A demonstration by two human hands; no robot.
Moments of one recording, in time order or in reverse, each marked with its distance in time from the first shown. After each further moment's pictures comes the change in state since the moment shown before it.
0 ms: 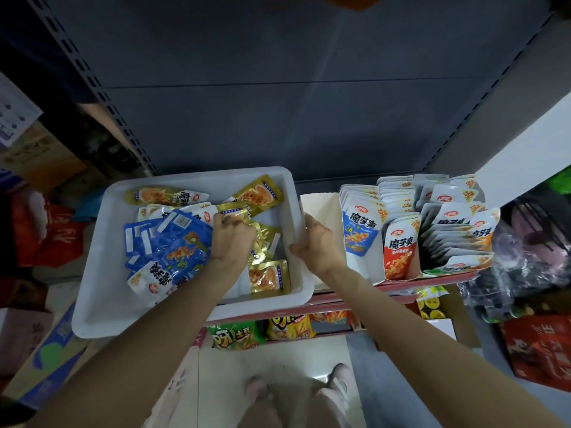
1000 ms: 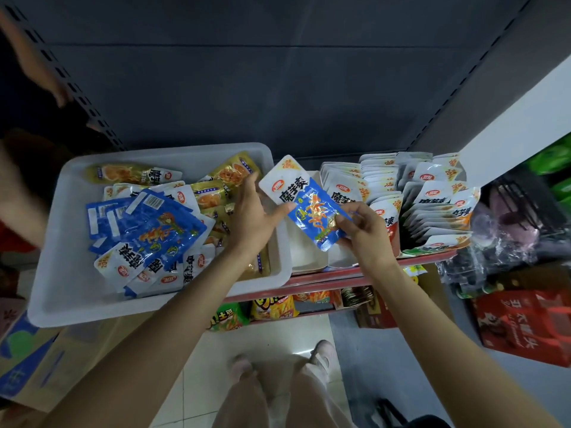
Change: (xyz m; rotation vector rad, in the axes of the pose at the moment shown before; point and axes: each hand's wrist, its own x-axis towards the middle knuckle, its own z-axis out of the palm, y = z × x) left_hand -0.004 0.058 -0.028 -1.492 0.163 -0.190; right_hand -0.038 0.059 -0.054 0.867 0.202 0.147
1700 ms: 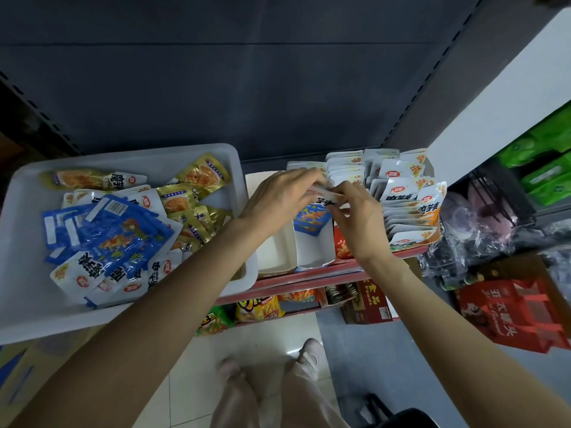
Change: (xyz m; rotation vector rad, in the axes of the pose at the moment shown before) left_hand 0.020 0.060 0.054 0.467 -0.187 0.800; right_hand 0.024 -0.012 -0.046 -0.892 0.117 -0.618
